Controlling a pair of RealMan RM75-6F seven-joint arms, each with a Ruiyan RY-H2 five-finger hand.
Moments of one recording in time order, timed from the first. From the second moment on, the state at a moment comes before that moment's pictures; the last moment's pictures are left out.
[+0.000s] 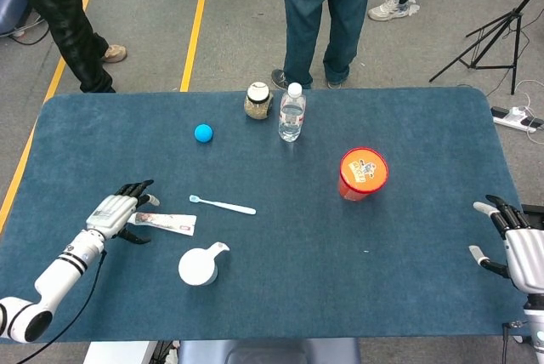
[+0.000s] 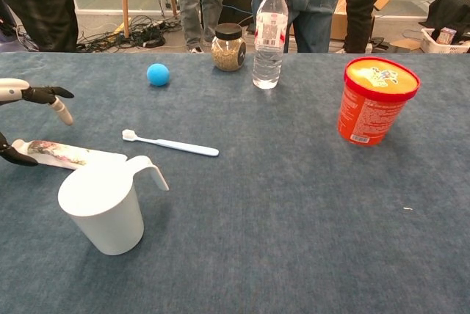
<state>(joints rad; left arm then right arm) -0.60 -1.25 -0.09 -1.39 1.33 0.74 -0.17 0.05 -1.07 0.07 -1.58 -1.50 1.51 0.01</state>
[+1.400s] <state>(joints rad) -0.65 -1.39 -0.10 -1.14 1.21 0.63 -0.24 0.06 -1.08 0.08 -1.57 -1.49 1.50 0.01</state>
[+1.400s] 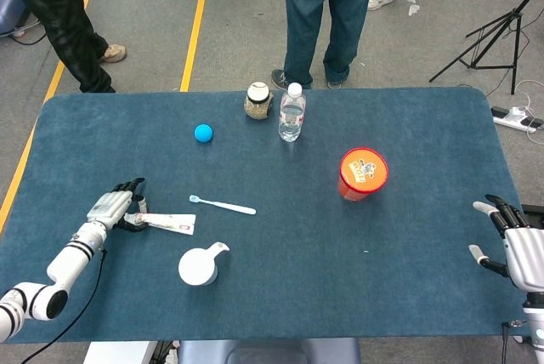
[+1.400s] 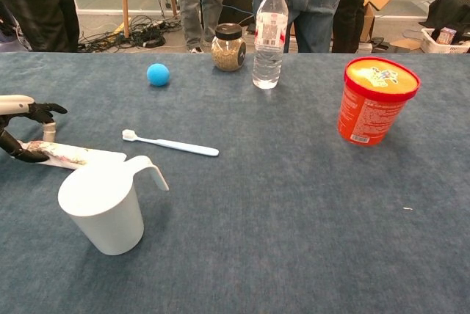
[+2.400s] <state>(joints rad) -0.57 -1.02 -0.11 -1.64 1.34 0.89 -0.12 0.06 -1.07 0.07 -1.58 -1.50 1.50 0.02</state>
